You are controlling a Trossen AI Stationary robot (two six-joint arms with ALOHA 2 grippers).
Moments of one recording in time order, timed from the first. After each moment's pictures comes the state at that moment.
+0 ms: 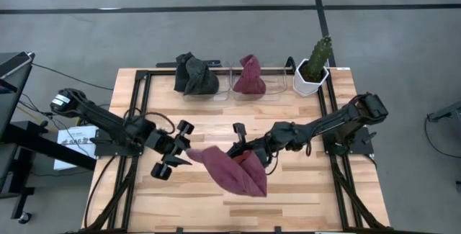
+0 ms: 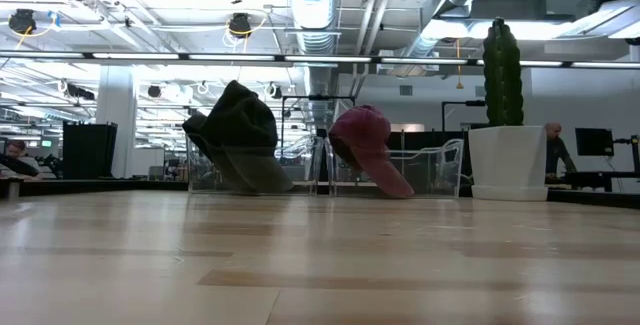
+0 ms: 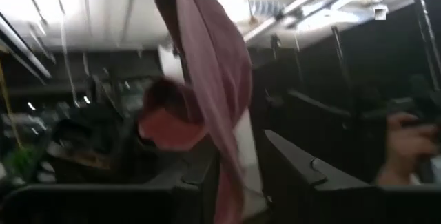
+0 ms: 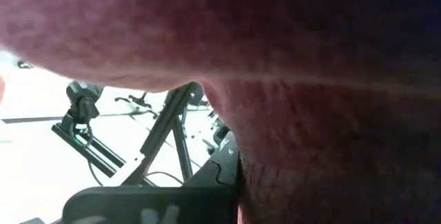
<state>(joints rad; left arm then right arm) -0.37 1.15 0.52 1.11 0.20 0.16 0.28 1.64 1.10 0.75 -0.12 -0.55</state>
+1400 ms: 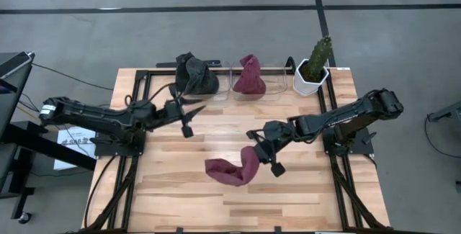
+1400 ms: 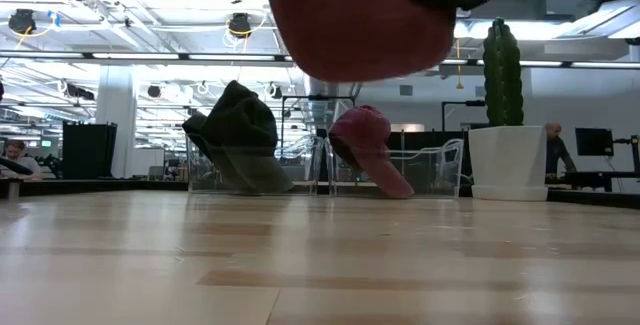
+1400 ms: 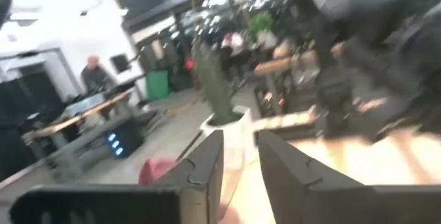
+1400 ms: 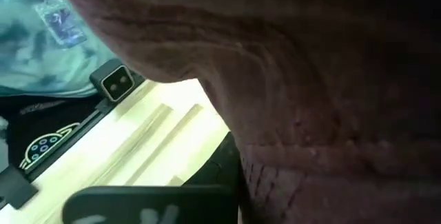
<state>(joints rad) -0.08 0.95 0.51 0.58 -0.39 0.41 0.19 1.45 0.91 -0.05 -0.36 -0.24</state>
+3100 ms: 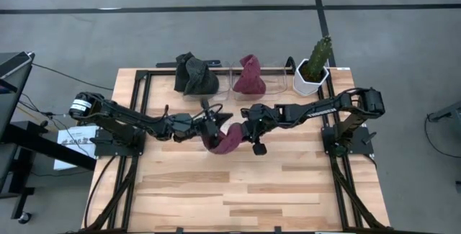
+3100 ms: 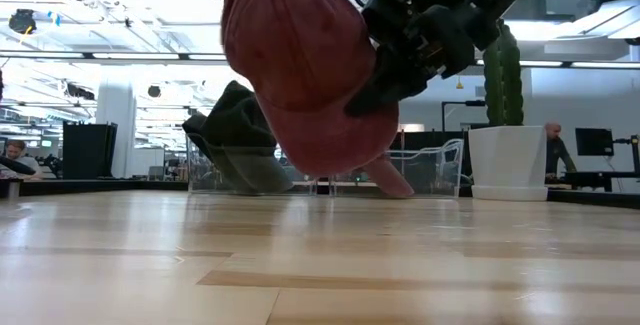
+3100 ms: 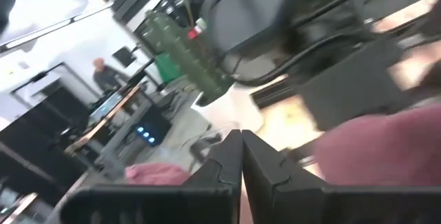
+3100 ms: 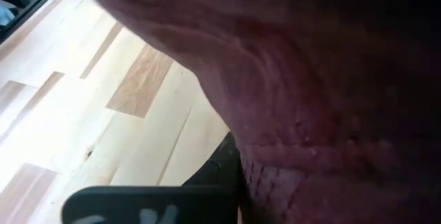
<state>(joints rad) -0.17 1.46 0.75 0.68 -0.55 0.65 -0.05 1.63 0.91 0.01 -0.31 -0.26</state>
